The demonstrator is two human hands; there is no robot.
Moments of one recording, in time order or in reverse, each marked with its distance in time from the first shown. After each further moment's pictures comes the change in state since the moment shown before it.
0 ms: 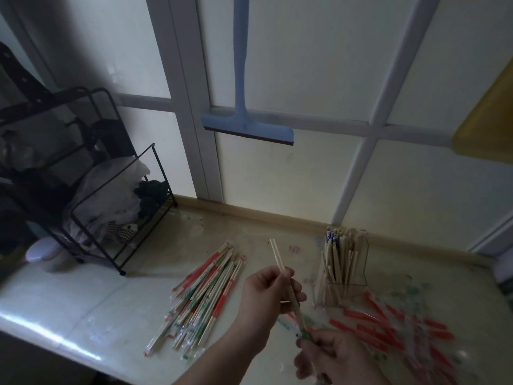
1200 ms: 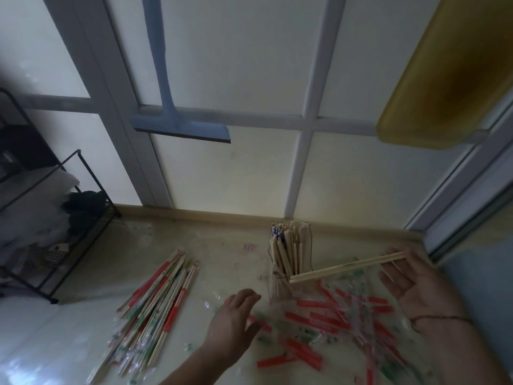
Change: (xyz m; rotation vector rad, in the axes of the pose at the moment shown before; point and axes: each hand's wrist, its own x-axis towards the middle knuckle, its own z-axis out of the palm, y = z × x) left_hand 0.056 -0.114 -0.022 1.313 -0.201 0.594; right_hand 0.013 0.007 -0.196 0.930 0.507 -0.259
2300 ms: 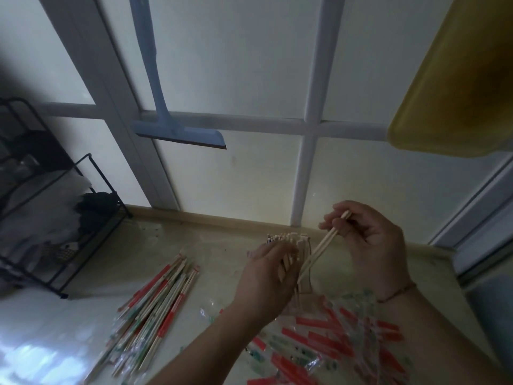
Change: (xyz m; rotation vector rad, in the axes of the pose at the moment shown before) left_hand 0.101 0.114 -0.053 -0.175 0.358 0.078; right_hand 0.039 -0.015 0.084 -0.677 -0.431 -0.870
